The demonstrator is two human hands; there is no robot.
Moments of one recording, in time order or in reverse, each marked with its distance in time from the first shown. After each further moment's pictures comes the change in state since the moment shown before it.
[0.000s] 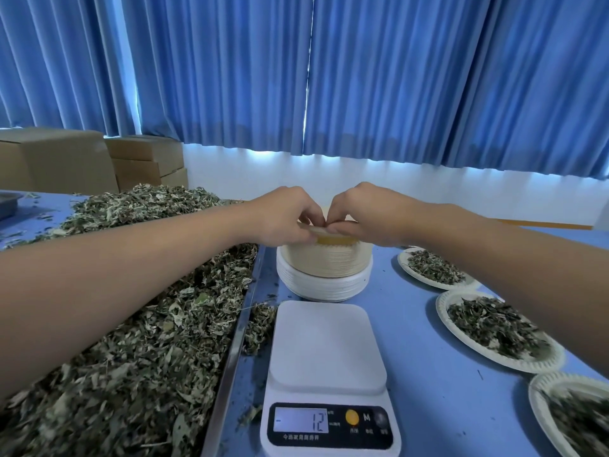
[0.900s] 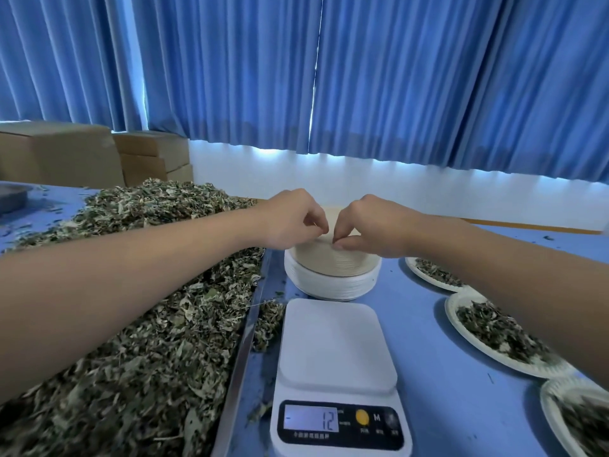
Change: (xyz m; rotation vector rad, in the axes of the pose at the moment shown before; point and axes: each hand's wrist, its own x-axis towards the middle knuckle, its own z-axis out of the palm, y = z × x) left_hand -0.009 -0.002 0.008 -0.028 0.082 -0.092; right_hand 0.003 -0.007 0.016 0.039 -0.059 0.021
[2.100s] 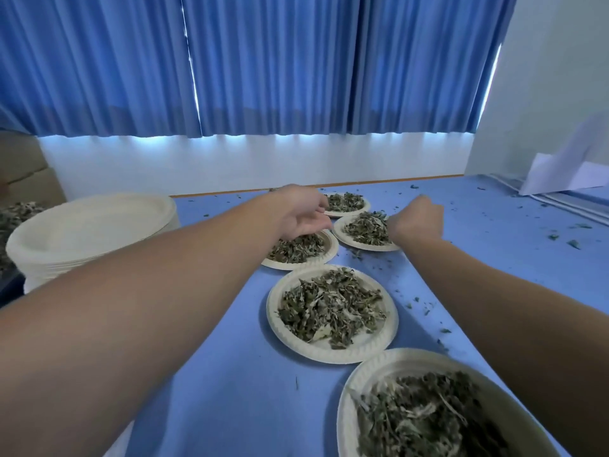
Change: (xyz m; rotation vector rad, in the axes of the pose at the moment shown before) left_hand 0.221 0.200 0.194 -1.121 -0.255 -0.610; right_hand -0.154 0.297 0.115 0.528 0.607 1.326
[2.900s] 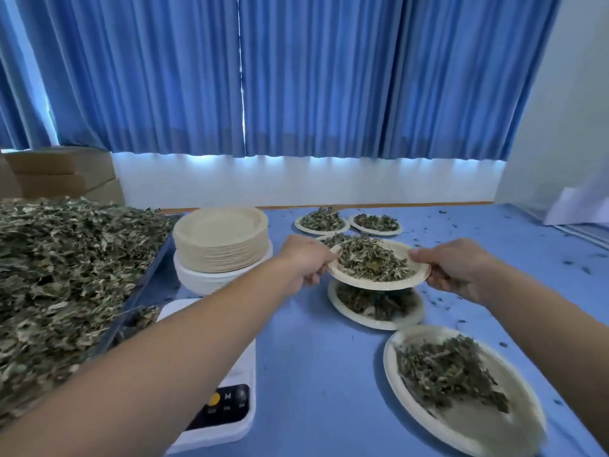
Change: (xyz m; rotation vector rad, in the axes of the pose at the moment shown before) left_hand -0.138 -0.061 -0.062 0.125 0.204 0.094; right_hand -0.126 -0.007 -0.090 0.484 -0.522 0.132
